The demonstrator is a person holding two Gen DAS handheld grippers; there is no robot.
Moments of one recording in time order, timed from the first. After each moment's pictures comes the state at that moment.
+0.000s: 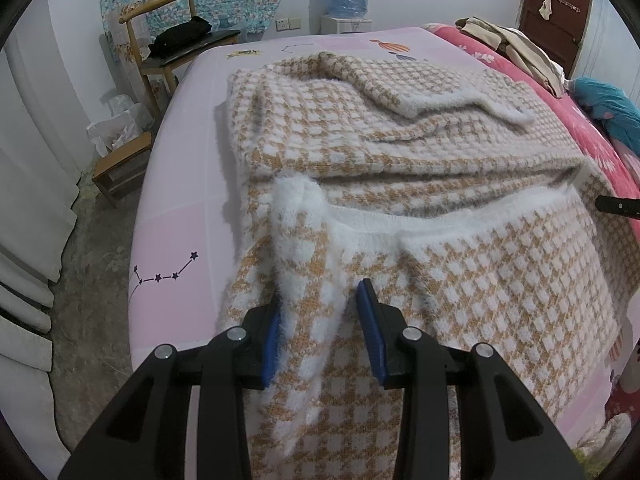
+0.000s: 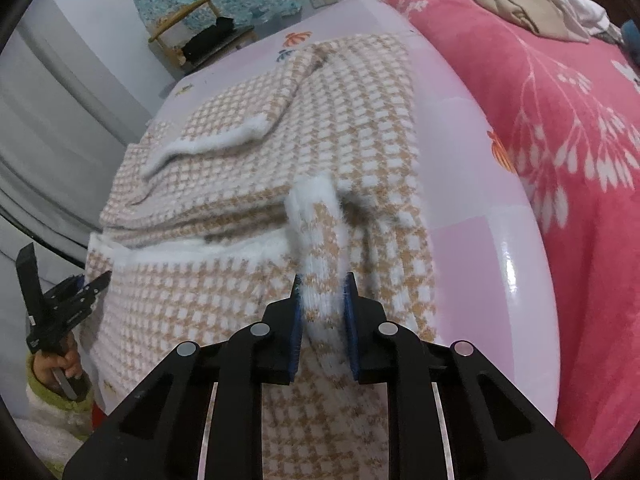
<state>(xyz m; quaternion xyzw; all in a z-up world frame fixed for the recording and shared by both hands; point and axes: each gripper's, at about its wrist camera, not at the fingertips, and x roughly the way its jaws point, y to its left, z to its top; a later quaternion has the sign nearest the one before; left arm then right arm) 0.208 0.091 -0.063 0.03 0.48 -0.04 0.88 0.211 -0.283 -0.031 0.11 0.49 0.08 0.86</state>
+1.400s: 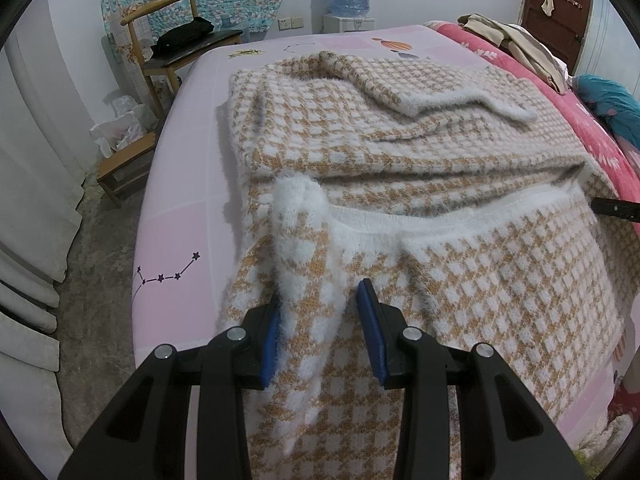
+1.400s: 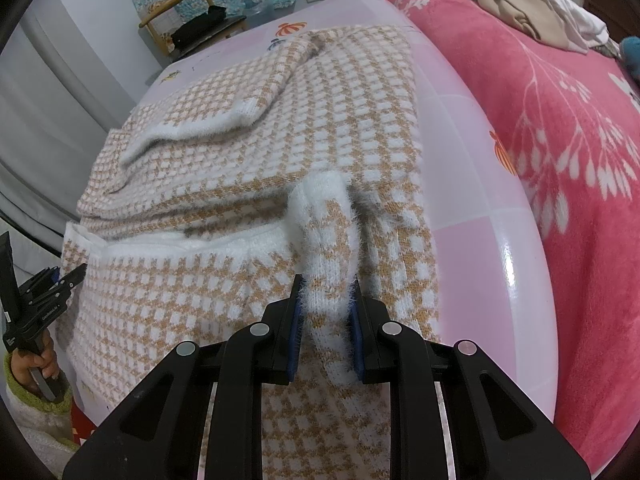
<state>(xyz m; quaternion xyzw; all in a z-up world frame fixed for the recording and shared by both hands) 0.210 0.091 -0.064 0.04 0.48 -0.03 0.88 0.218 -0.271 -0.043 0.08 0.50 0.06 0.86</state>
